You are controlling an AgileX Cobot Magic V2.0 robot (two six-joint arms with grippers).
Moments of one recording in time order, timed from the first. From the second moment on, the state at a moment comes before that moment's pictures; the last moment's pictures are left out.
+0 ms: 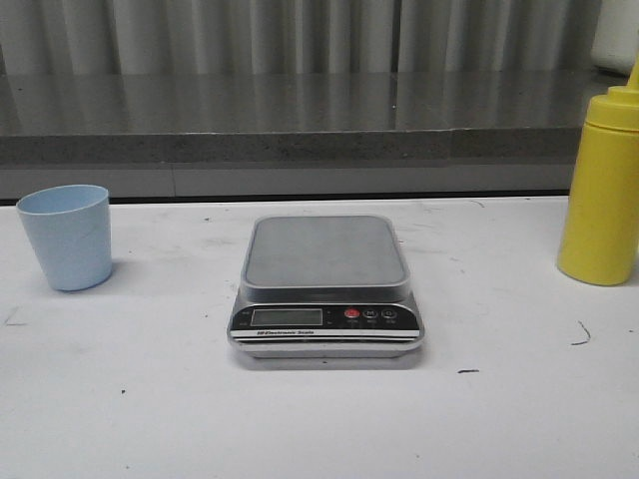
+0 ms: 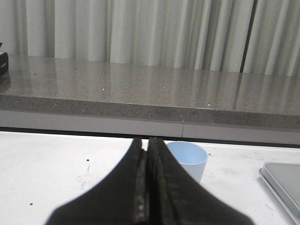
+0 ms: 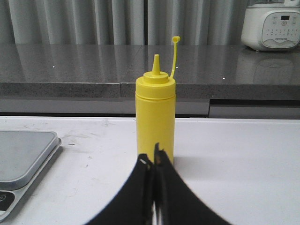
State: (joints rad) left arm 0.01 -0.01 0.01 0.00 0.01 -0.07; right arm 0.03 -0.01 0.03 0.06 0.03 0.01
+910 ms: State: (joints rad) left arm 0.01 -0.01 0.01 0.00 0.00 -0.07; right arm 0.03 -0.01 0.03 0.06 0.03 0.01
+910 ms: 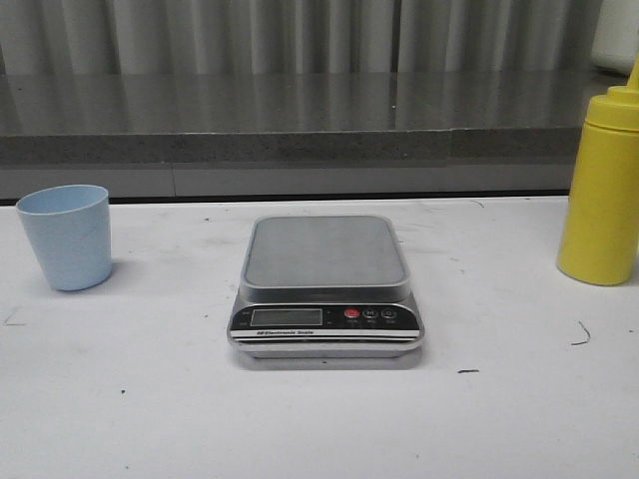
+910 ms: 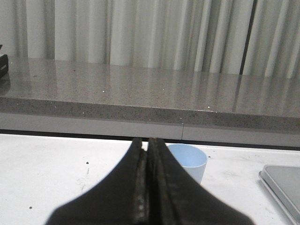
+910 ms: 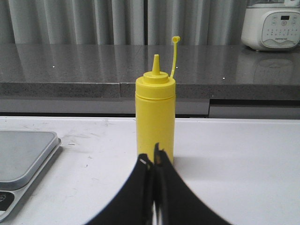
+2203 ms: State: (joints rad) left arm 0.01 0.42 -0.56 -0.01 0.52 -0.07; right arm 0.03 0.55 -0.58 -0.02 0.60 -0.01
